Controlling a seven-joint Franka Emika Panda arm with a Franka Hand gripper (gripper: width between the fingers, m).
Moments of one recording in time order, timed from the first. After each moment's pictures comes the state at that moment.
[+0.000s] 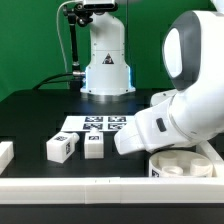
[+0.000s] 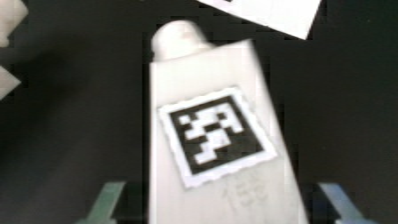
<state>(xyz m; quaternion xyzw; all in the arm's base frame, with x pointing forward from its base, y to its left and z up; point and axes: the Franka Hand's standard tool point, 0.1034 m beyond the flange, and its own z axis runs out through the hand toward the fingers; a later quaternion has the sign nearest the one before) 0.493 0.064 0.008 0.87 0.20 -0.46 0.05</state>
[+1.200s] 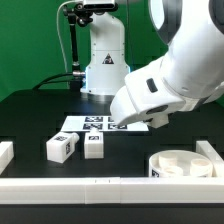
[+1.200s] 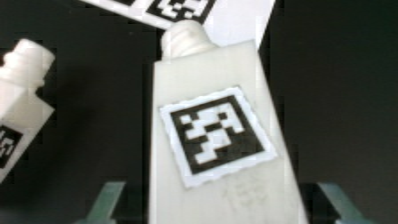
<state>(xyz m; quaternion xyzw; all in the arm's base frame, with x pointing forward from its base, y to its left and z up) 0.517 0.066 0.068 0.89 0.17 -0.43 -0.01</state>
